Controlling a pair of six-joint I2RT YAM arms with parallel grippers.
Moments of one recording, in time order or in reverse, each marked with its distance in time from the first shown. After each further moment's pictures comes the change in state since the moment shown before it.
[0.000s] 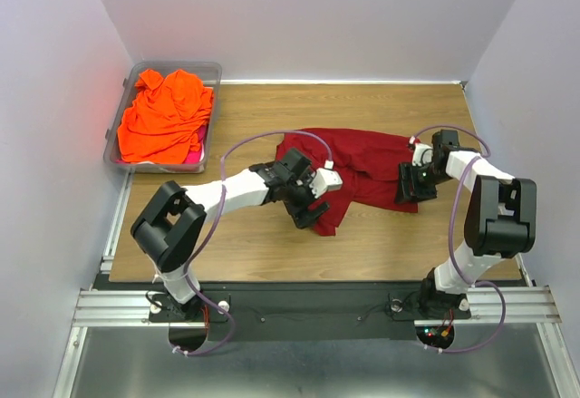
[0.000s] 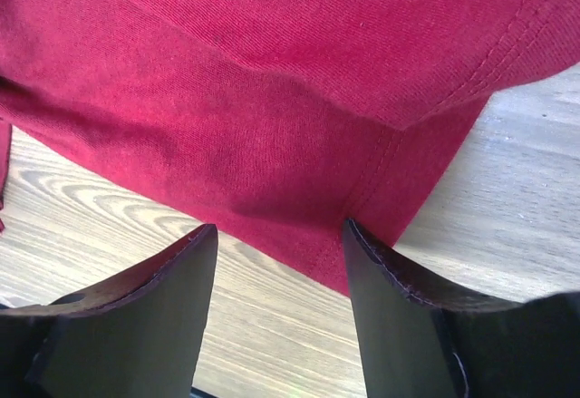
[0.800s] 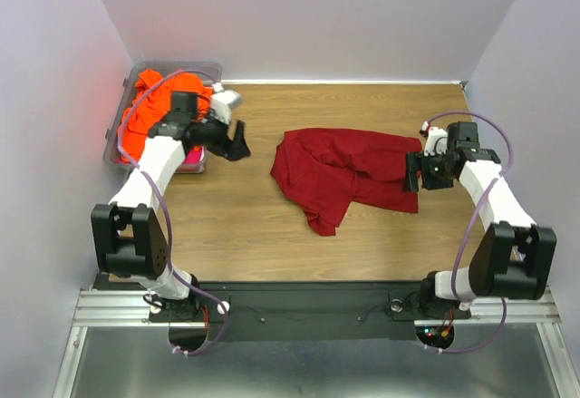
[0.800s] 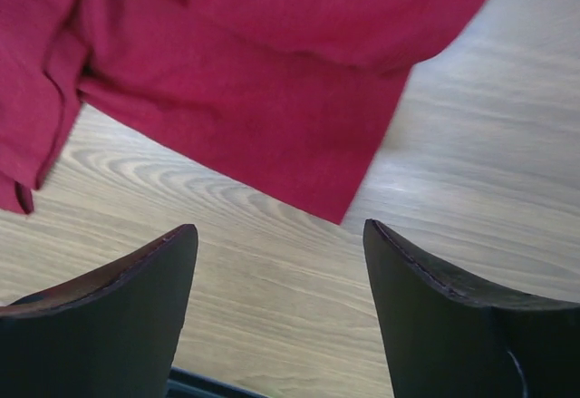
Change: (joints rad) left arm 0.748 -0.122 0.214 -0.158 0.286 -0.086; right arm 0.000 -0.346 0.027 -0.081 0.063 -0.017
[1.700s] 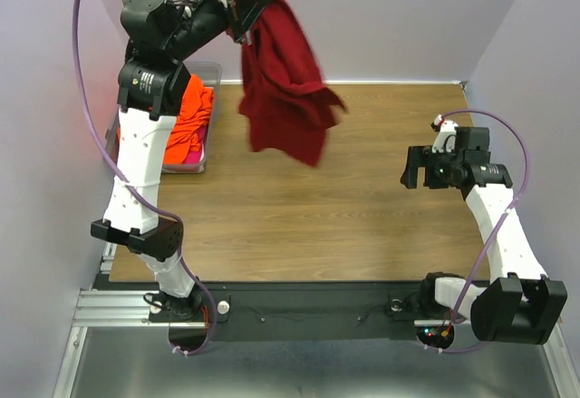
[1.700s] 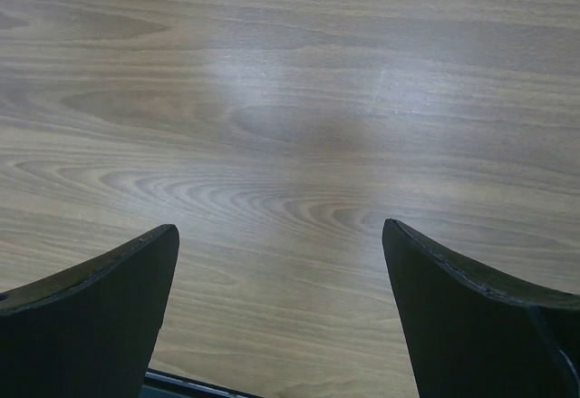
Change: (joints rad) left arm -0.271 0.137 1.100 0.066 -0.069 -0.146; right arm 0.050 -0.198 -0.037 0.024 0.035 0.151
